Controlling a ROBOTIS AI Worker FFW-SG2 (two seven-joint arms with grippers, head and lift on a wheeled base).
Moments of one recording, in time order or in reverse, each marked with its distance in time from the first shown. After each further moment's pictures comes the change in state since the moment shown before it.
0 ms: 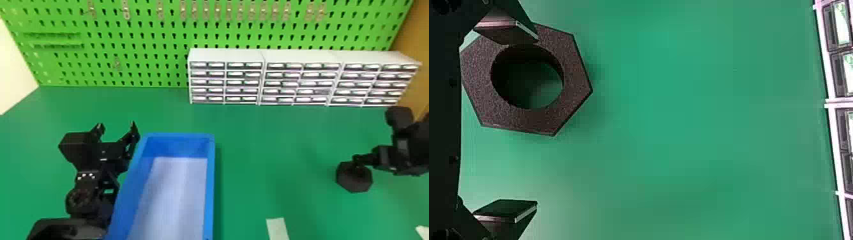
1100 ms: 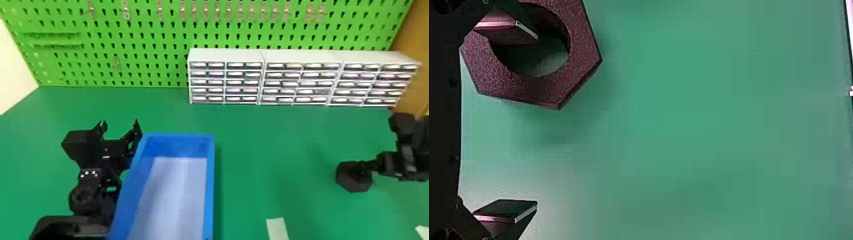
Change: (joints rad) left arm -0.015 0.000 -0.011 0.011 0.000 -0.014 0.000; right arm -0.026 0.039 -0.040 0.102 0.279 -0.055 0.208
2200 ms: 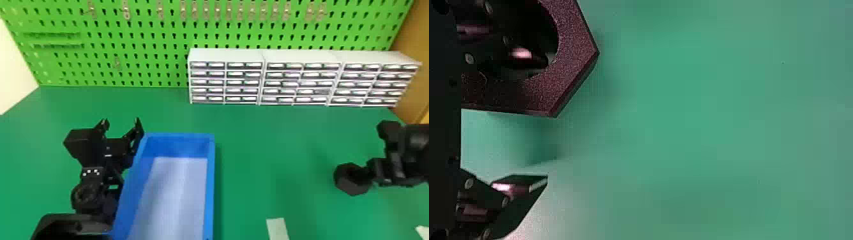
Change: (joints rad) left arm -0.010 0.000 -0.009 0.012 0.001 -0.011 0.000; right arm -0.033 0.039 -0.005 0.146 0.079 -0.092 0.062
